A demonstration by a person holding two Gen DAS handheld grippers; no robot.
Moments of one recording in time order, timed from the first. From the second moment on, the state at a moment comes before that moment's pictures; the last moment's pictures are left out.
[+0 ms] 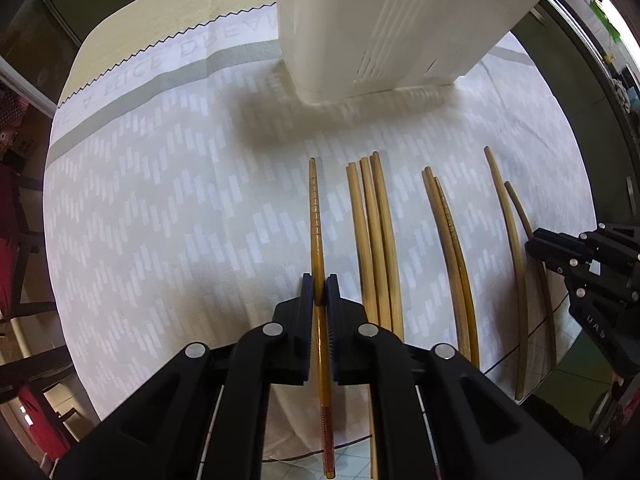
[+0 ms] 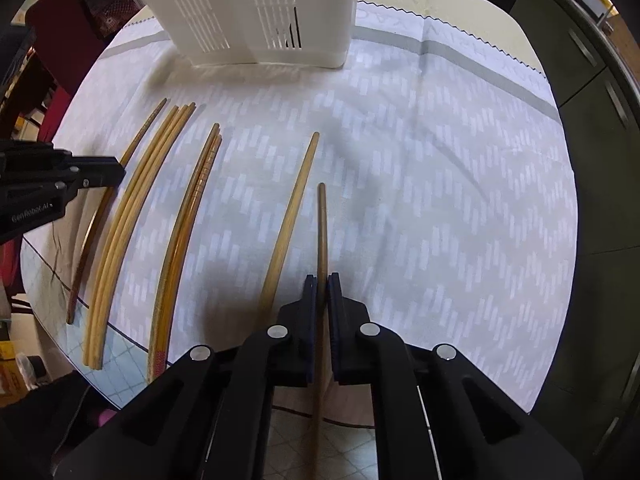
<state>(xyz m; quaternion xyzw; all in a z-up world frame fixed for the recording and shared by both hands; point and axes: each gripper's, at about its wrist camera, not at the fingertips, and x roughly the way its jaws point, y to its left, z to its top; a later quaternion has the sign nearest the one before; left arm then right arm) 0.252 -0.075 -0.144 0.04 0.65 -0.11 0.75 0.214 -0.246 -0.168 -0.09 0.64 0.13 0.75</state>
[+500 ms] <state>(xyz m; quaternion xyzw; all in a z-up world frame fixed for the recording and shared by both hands) 0.213 -0.060 -0.068 0.00 0.53 -0.12 0.84 0.205 -0.279 -0.096 0.00 0.53 0.17 0.83</state>
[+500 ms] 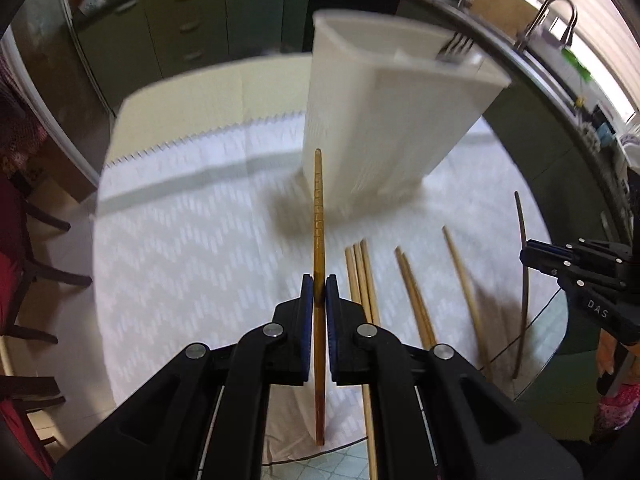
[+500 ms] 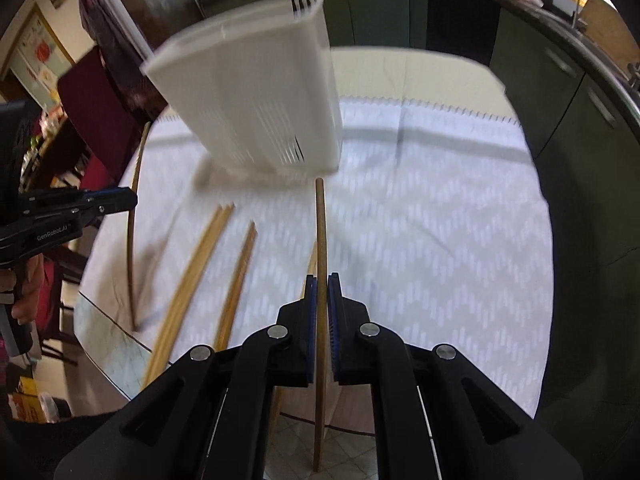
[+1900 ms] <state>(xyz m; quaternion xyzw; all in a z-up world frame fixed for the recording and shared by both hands) 0.173 -0.077 0.139 0.01 0.35 -0.18 0.92 0.187 -0.277 0.137 0.03 0.31 0.23 0.92</state>
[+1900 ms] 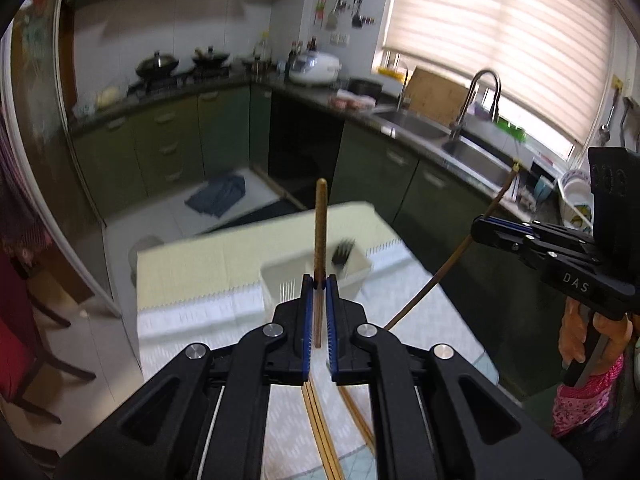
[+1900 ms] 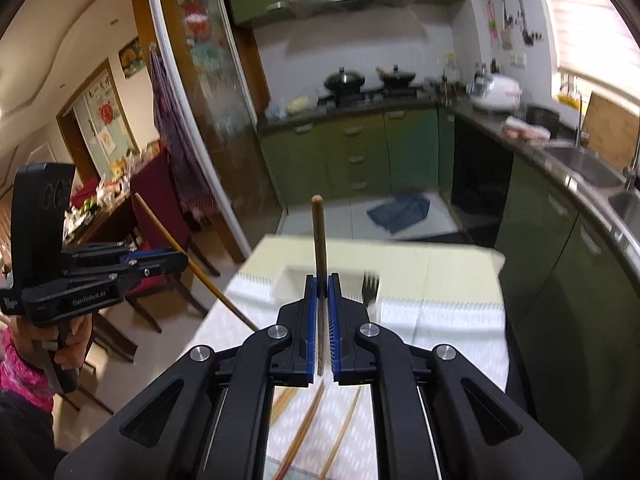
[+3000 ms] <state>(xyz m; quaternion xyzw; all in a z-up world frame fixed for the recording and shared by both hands) 0.240 -0.076 0.090 0.01 0.35 -0.12 0.93 0.308 -0.242 0.076 0.03 0.34 0.18 0.92</state>
